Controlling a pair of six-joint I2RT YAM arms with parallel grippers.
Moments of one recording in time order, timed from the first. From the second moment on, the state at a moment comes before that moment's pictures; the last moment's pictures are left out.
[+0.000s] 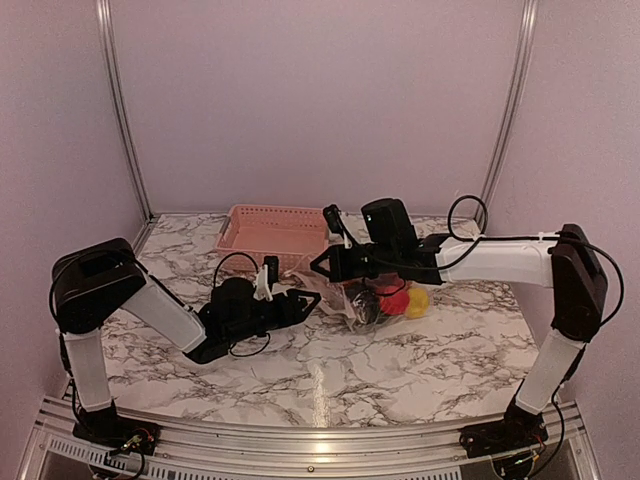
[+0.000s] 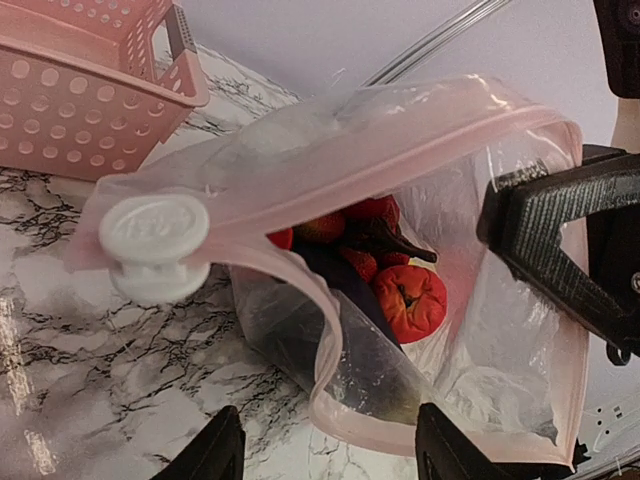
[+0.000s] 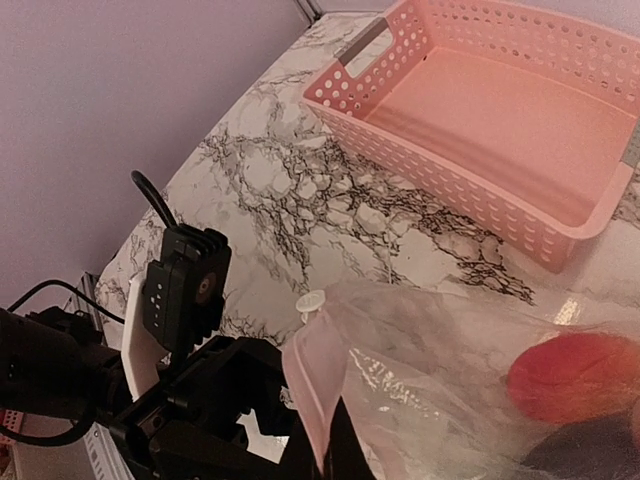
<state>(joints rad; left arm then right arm) -0.91 1.91 0.70 1.02 0.02 -0.85 0.78 1.74 1.21 0.02 -0.32 0.43</state>
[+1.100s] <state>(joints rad) -0.91 1.89 0.69 0.63 -0.09 -0.95 0.79 1.77 1.06 0.12 -0.34 0.42</state>
